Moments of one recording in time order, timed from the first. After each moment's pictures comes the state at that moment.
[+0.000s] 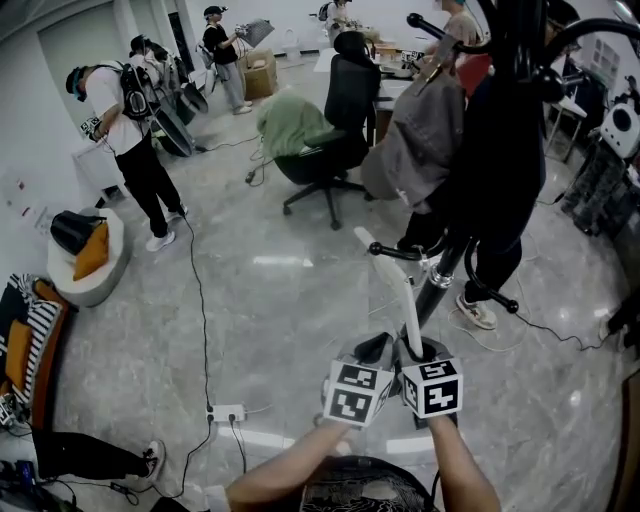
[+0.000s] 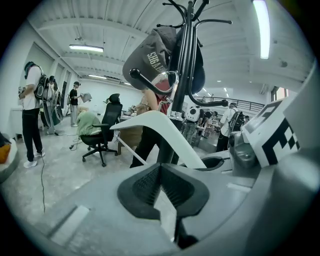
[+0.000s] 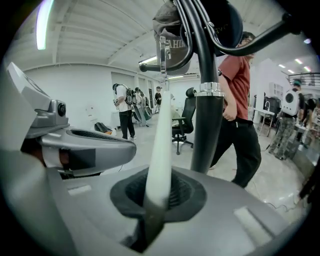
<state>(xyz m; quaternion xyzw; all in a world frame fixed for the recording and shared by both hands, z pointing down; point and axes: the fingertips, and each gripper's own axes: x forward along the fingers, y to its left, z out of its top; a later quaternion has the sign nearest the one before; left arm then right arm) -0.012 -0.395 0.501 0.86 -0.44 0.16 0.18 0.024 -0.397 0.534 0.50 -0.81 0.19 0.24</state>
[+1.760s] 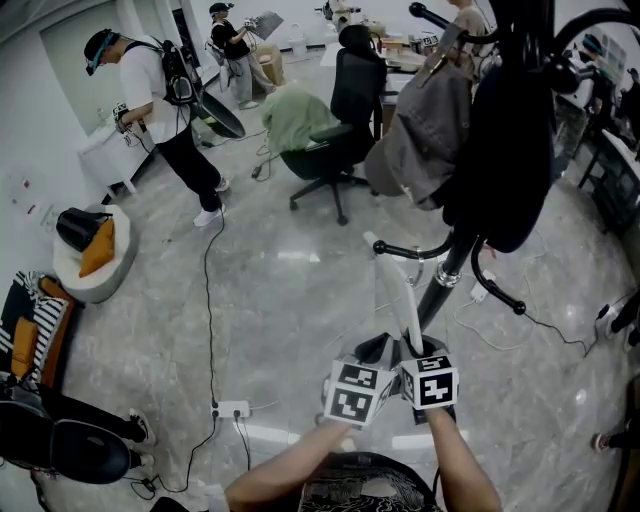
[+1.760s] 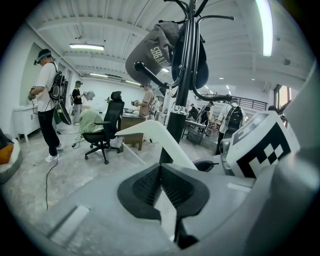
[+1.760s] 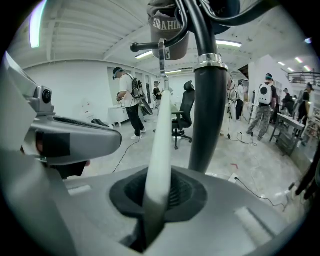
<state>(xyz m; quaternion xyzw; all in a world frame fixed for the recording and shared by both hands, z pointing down) -0.017 -0.403 0.515 0.86 -0.45 0.17 0.18 0.027 -0.414 0.571 0.51 -0.80 0.21 0.25</state>
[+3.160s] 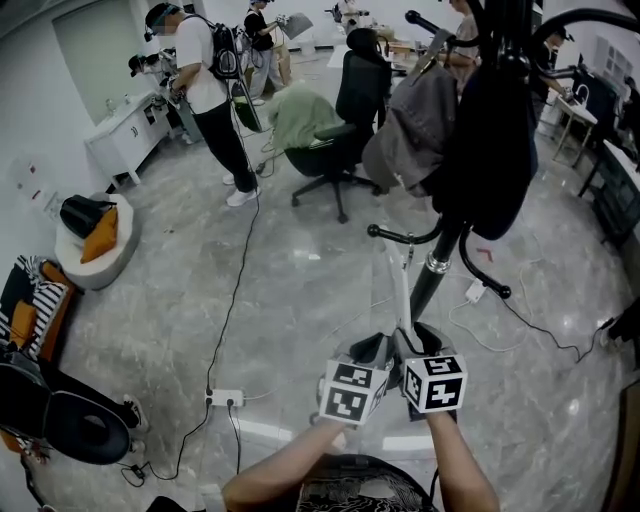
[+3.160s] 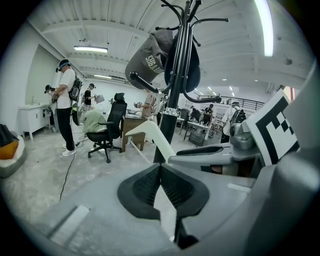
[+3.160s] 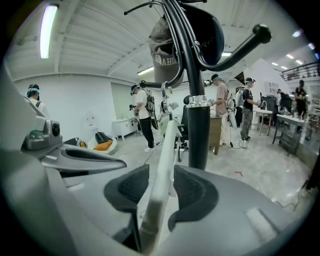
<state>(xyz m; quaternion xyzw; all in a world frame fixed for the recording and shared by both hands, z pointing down) -0.010 -0.359 0.510 0.85 -0.47 0.16 0.19 0.038 -0.380 0.518 0.51 -0.82 0.19 0.18</state>
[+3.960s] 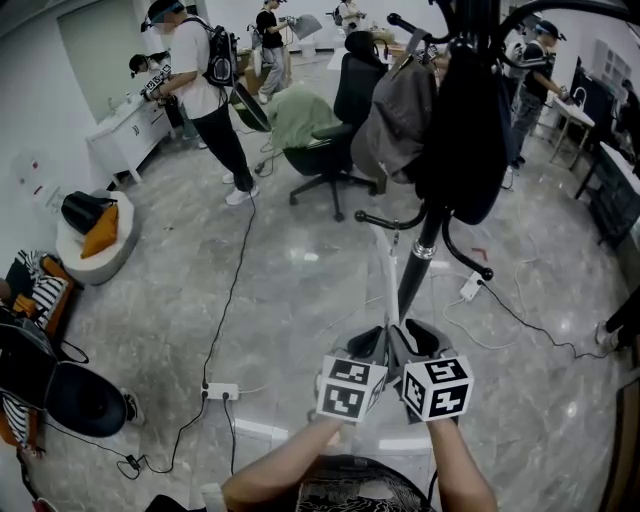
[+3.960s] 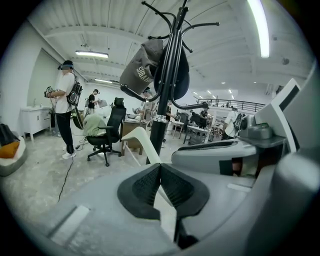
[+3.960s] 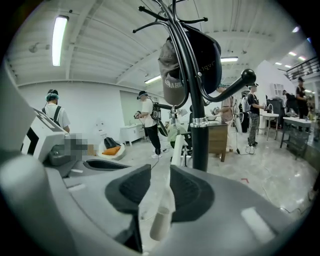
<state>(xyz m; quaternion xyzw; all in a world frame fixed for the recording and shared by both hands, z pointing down) 0.009 -0.326 0.487 0.85 -0.48 0.14 0.18 0.043 -0.332 0.472 0.48 -0.85 0.16 0.14</state>
